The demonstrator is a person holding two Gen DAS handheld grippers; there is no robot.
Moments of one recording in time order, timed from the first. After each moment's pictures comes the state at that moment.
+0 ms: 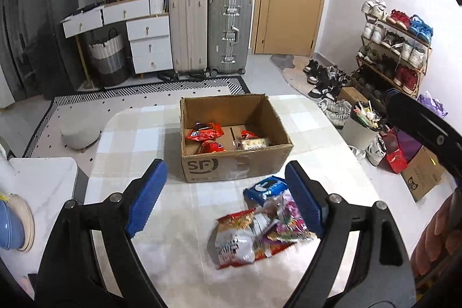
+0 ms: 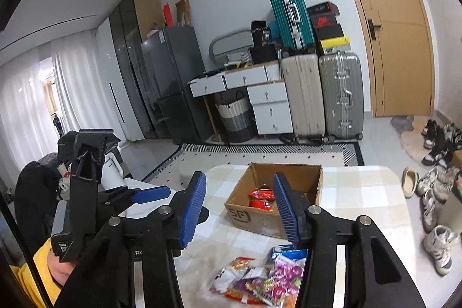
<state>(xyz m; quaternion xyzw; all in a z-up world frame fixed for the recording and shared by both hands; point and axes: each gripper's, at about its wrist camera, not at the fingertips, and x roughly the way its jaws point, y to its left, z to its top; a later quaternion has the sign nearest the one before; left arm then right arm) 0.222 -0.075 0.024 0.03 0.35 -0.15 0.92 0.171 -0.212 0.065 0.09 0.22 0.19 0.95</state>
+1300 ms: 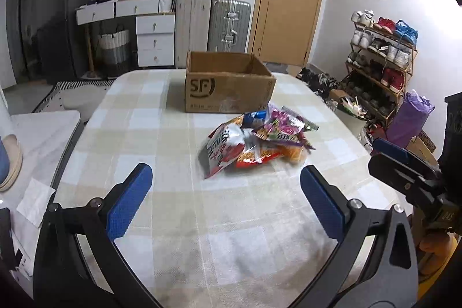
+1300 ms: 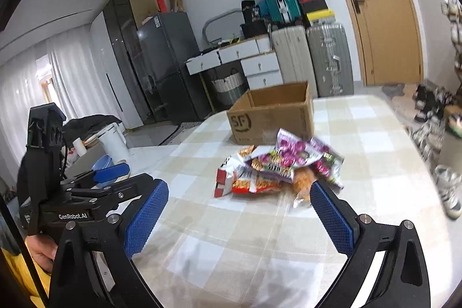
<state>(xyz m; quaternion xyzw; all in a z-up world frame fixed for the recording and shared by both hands) 0.013 -0.010 -0.076 -0.01 0.33 -0.16 0.93 0.029 -0.212 -0.082 0.12 0.27 0.18 0.94</state>
